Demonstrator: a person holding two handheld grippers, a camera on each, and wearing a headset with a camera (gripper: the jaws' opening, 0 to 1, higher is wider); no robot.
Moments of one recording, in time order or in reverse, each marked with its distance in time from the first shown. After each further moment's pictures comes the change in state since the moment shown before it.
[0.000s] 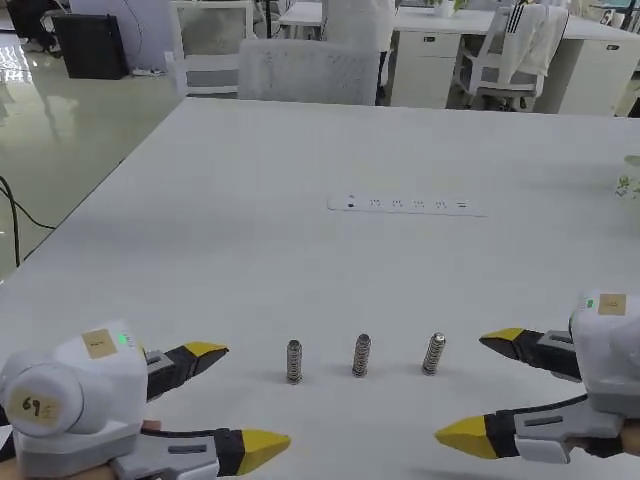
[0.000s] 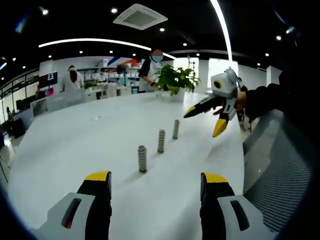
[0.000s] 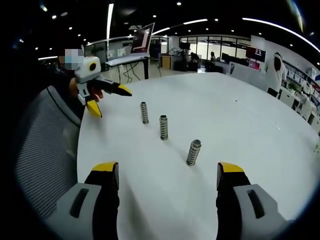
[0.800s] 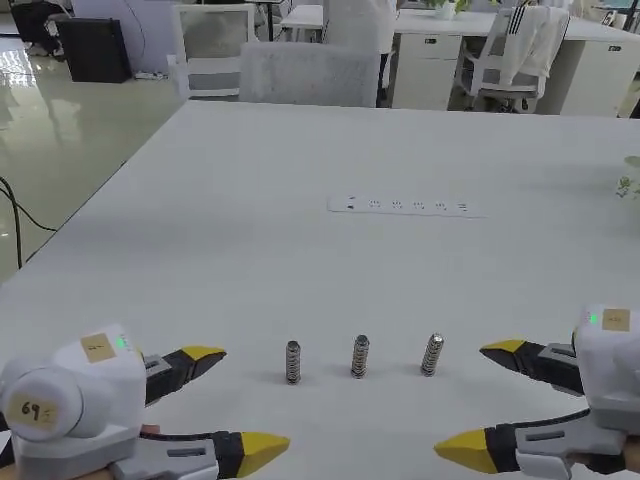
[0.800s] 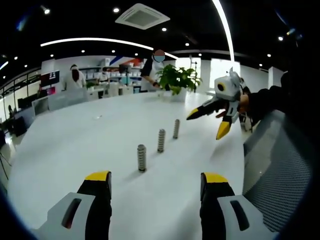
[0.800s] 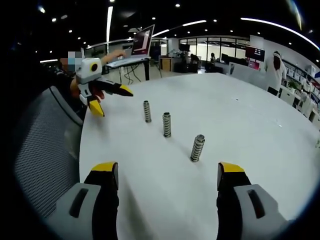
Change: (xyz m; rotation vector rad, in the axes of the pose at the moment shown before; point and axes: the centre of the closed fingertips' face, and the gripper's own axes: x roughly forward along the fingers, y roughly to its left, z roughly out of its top) left arm -0.001 -0.002 -0.001 -0.010 0.003 0.014; right arm -0.001 0.006 -0.006 0.015 -0.020 0.008
